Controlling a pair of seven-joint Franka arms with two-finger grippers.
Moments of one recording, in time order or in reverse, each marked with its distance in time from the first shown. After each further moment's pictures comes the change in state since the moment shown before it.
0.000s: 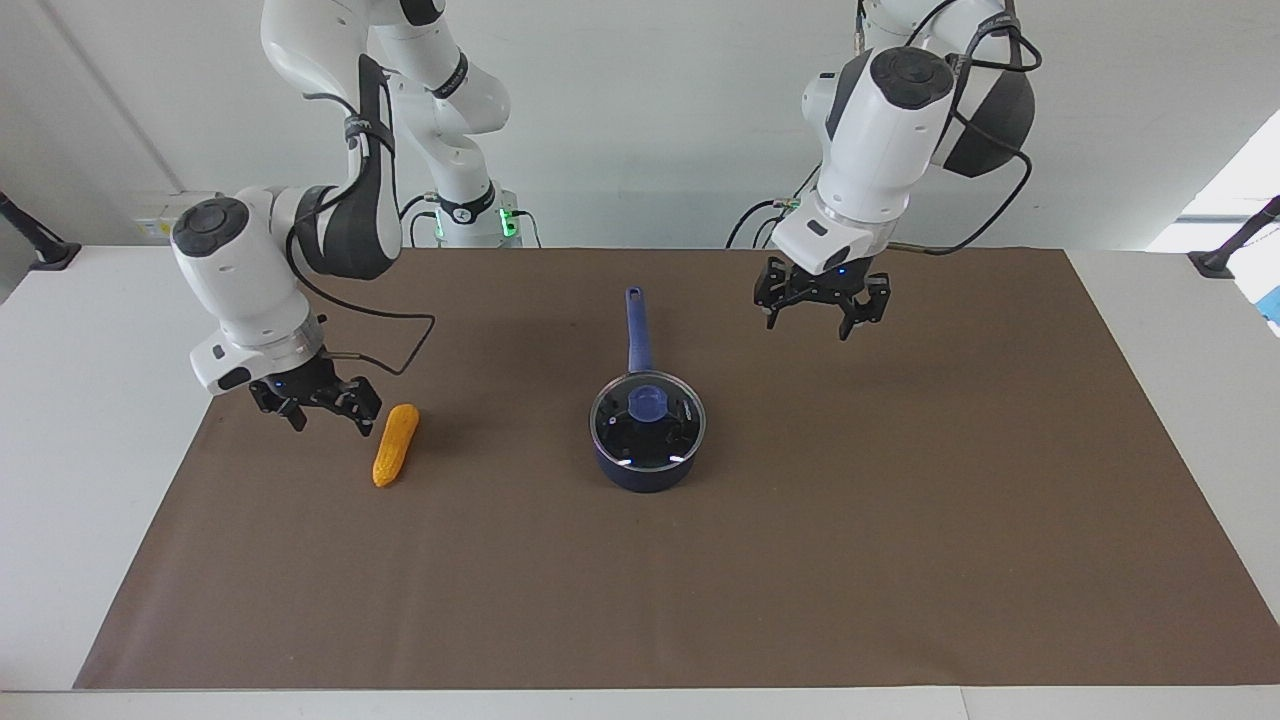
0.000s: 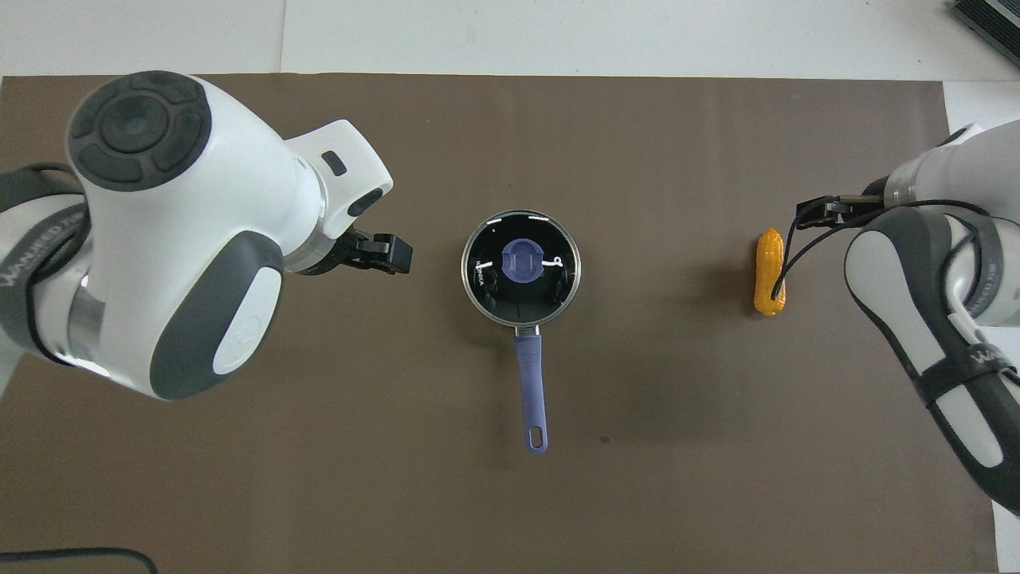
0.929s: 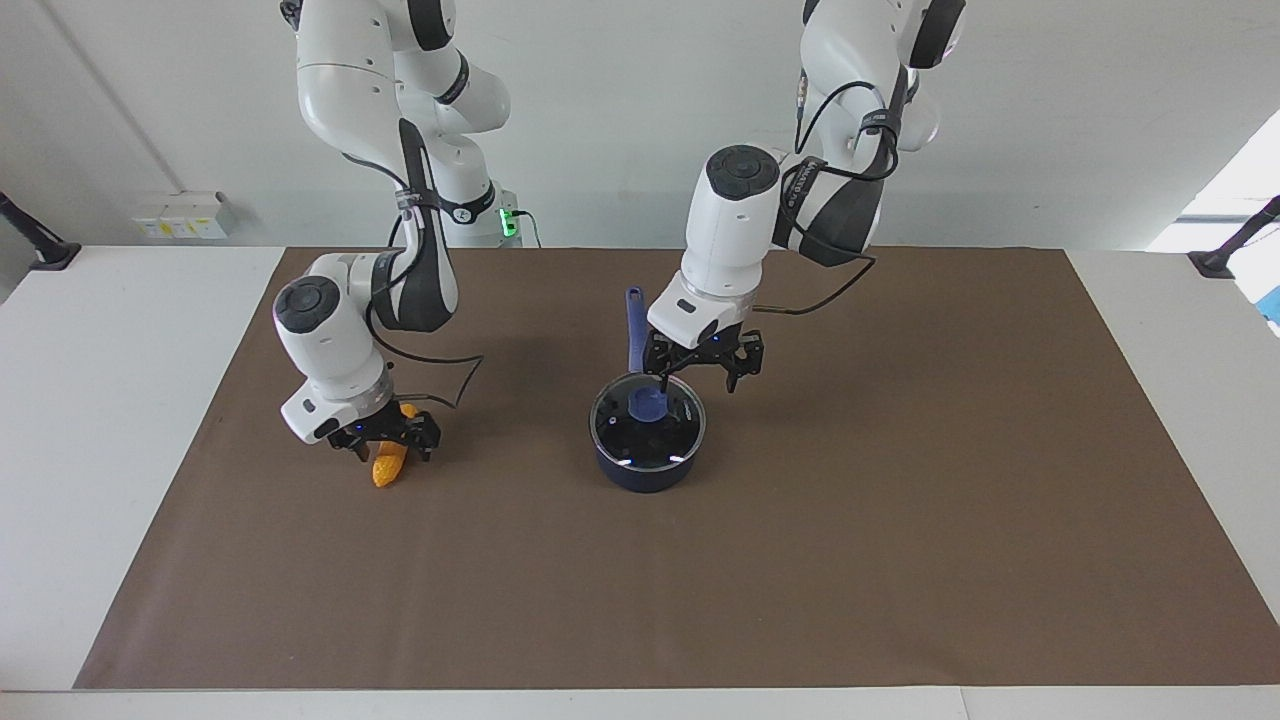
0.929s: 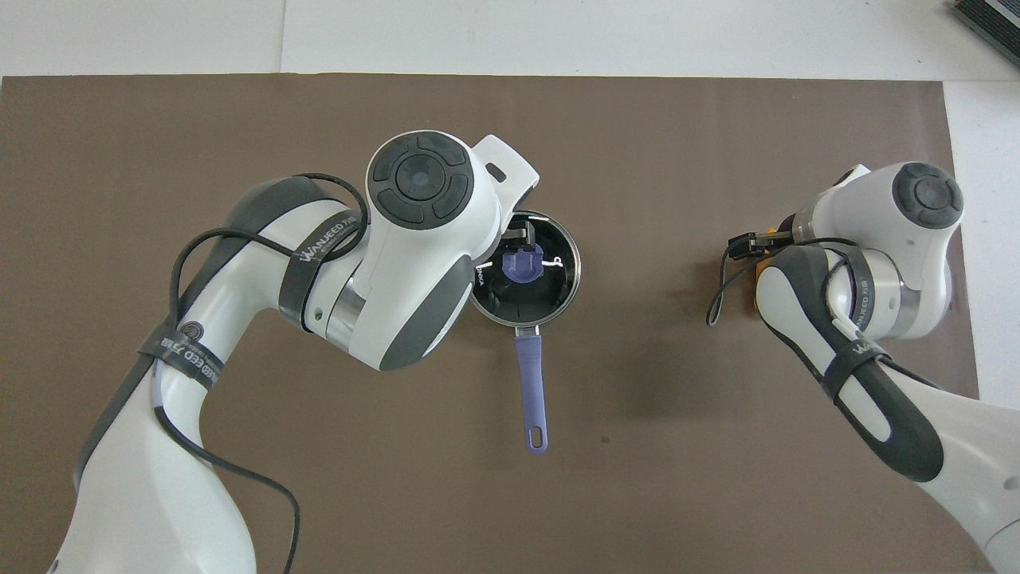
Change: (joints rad) left arm -0.148 0.227 0.001 0.110 0.031 0.221 -0.342; right arm 0.062 0.083 0.003 -0.128 0.000 0.163 -0.024
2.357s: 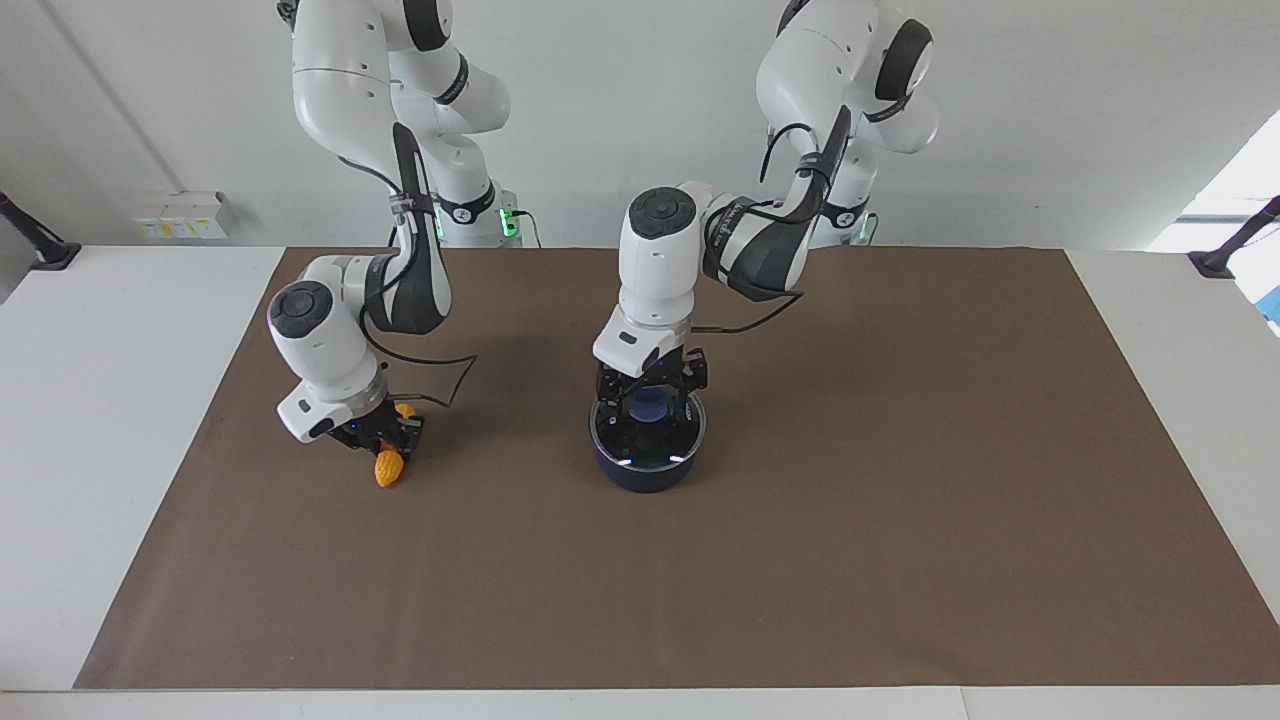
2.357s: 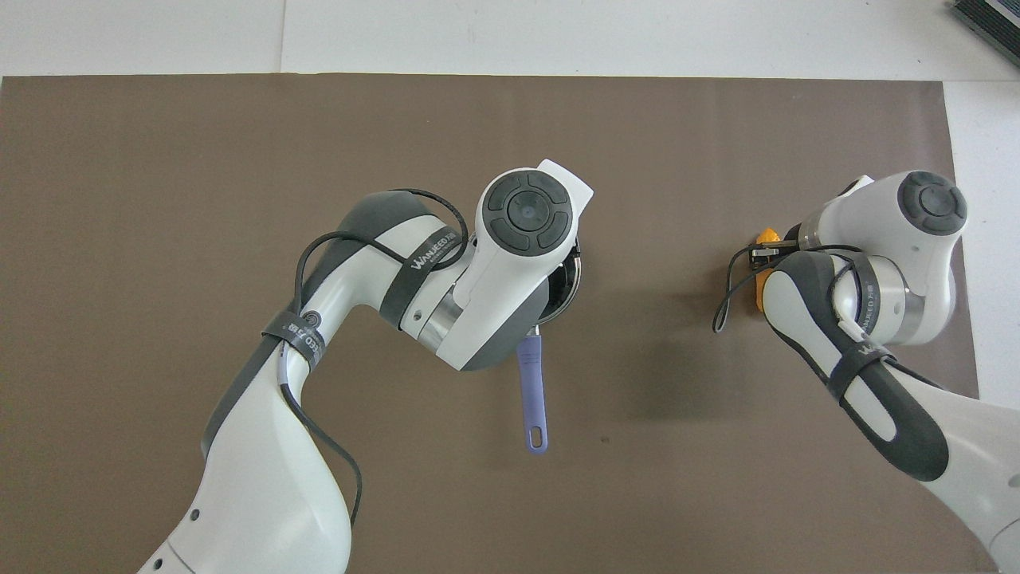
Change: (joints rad) left arm -0.087 0.150 0.007 0.098 0.048 0.016 -0.212; right arm -0.019 -0.001 0.002 -0.024 0.000 0.000 -0.007
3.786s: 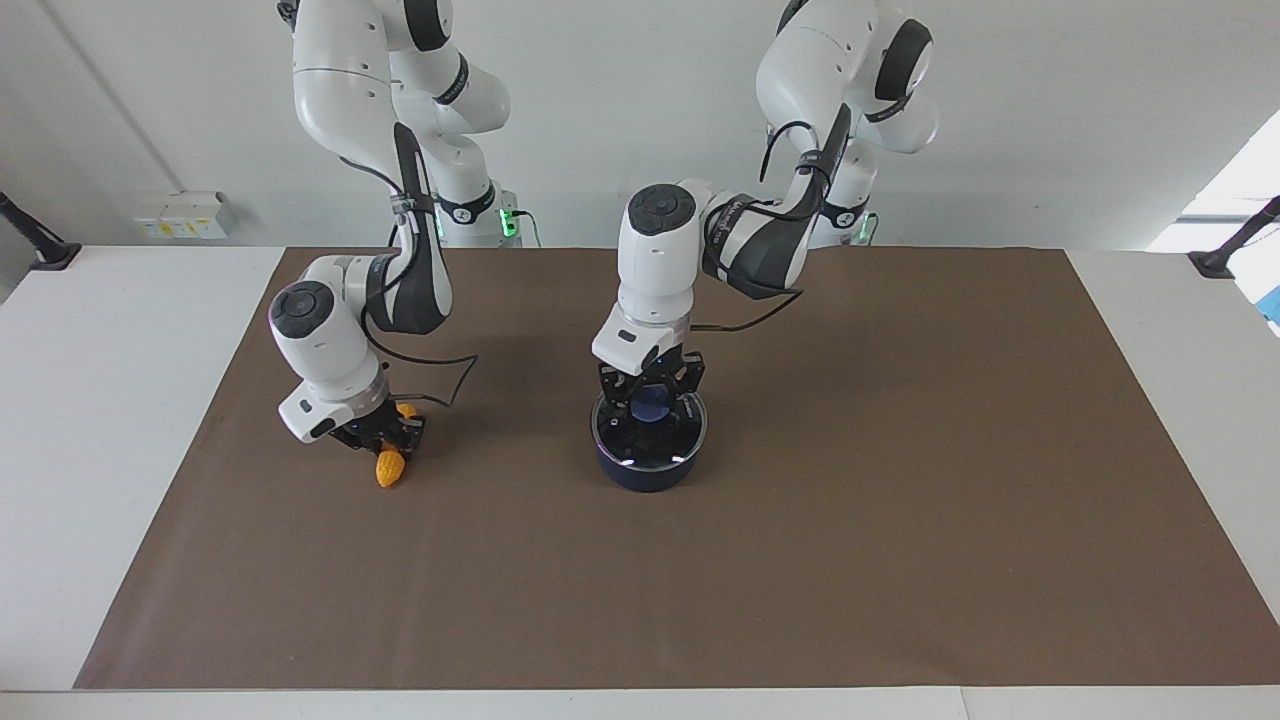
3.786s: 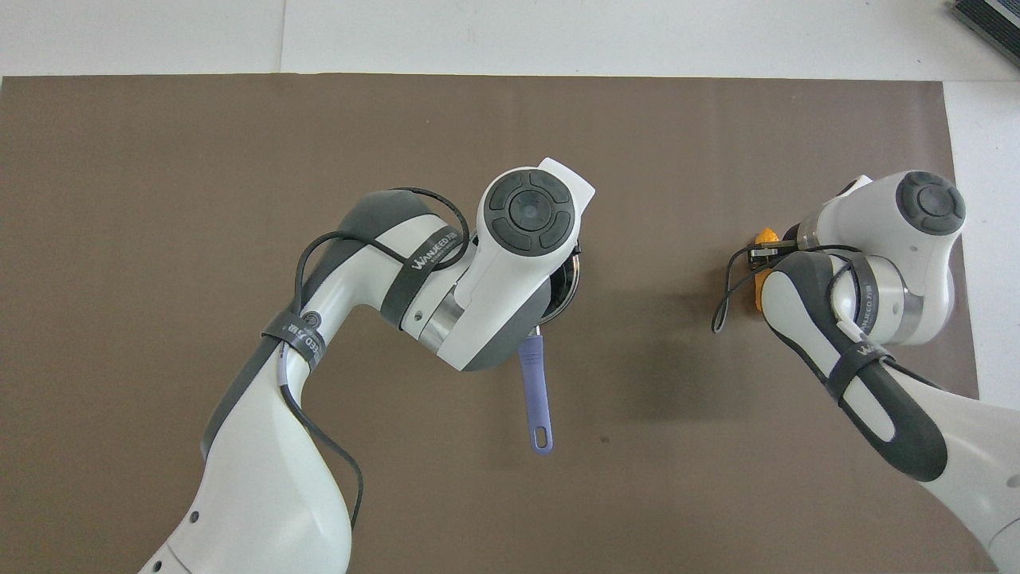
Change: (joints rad) left arm -0.002 0.000 -0.001 0.007 0.000 -0.003 -0.012; right arm 0.002 0.000 0.000 0.000 0.000 0.000 0.000
